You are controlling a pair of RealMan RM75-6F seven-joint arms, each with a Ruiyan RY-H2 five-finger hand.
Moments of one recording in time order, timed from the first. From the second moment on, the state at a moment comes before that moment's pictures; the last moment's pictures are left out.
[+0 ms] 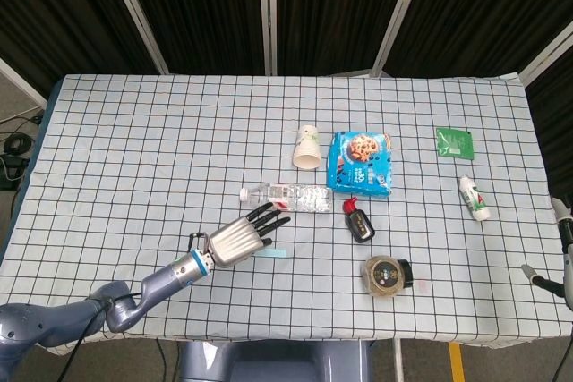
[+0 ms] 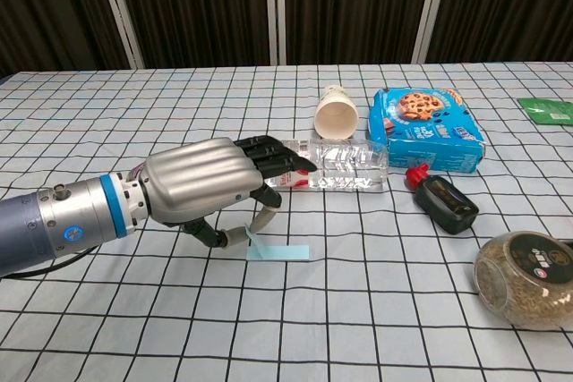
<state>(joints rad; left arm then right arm) -0.83 -1.77 0.03 -1.07 1.79 1.05 0.10 0.02 -1.00 0.14 -1.73 -1.38 1.55 -0.08</state>
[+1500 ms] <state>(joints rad) -0.98 -1.57 -0.37 -1.59 1.28 0.93 0.40 0.39 -1.04 0.24 -1.84 -1.27 1.01 0.20</state>
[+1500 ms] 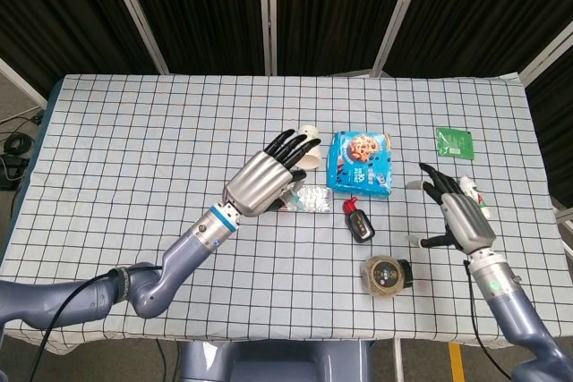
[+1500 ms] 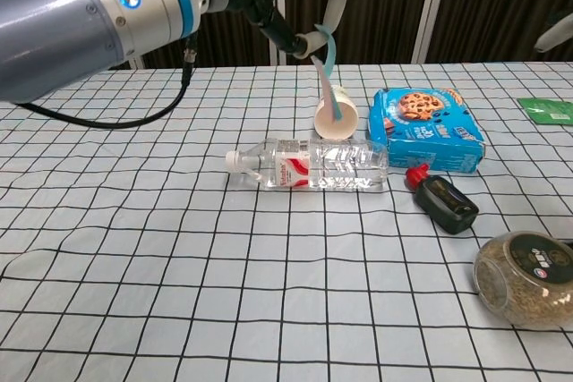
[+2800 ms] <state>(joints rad) -1.19 -1.62 -0.44 -1.58 0.95 1.01 0.56 0.73 -1.42 0.42 -1.86 -0.64 1.14 -0.08</state>
